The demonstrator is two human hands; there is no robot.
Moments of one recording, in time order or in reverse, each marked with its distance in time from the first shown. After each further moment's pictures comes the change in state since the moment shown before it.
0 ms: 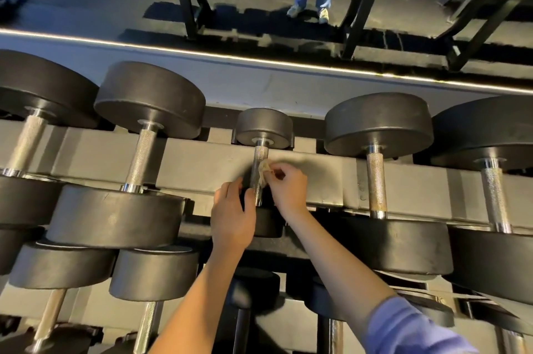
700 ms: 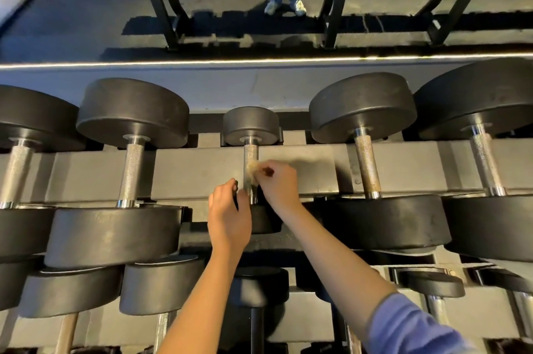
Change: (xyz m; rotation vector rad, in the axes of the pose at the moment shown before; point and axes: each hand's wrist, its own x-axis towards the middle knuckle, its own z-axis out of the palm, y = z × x) left_hand 0.006 -0.011 0.006 0.025 0.035 0.051; right_hand -0.006 -0.007 0.000 0.008 -0.043 0.013
